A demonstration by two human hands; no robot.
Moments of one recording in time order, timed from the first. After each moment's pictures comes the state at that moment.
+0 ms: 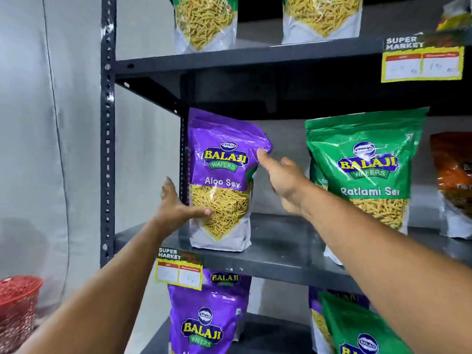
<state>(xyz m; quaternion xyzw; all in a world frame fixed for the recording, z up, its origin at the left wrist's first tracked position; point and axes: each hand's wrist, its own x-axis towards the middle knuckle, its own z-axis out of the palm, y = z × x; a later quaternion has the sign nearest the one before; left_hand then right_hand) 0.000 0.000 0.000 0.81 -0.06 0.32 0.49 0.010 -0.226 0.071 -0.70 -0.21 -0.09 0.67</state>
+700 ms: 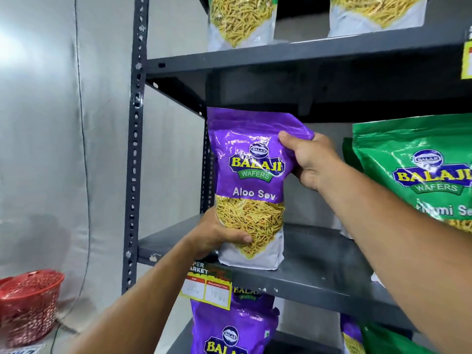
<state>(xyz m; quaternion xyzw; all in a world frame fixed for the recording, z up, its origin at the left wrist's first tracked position) 0.041 0.008 -0.024 0.71 -0.26 0.14 0.64 0.043 -0.182 0.124 -0.55 -0.23 -0.13 0.79</state>
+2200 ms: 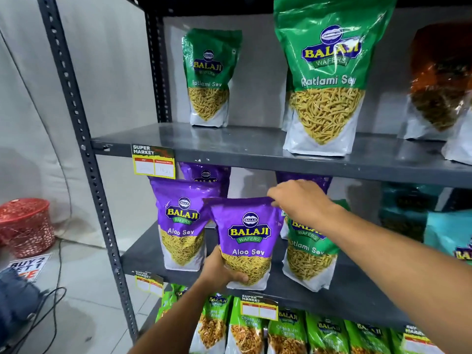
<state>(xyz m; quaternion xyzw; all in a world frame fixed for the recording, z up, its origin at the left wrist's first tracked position) -0.034 -0.144 -0.345 0.82 0.02 0.04 0.57 -0.035 -0.351 -0.122 -0.93 -0.29 -0.21 -0.12</state>
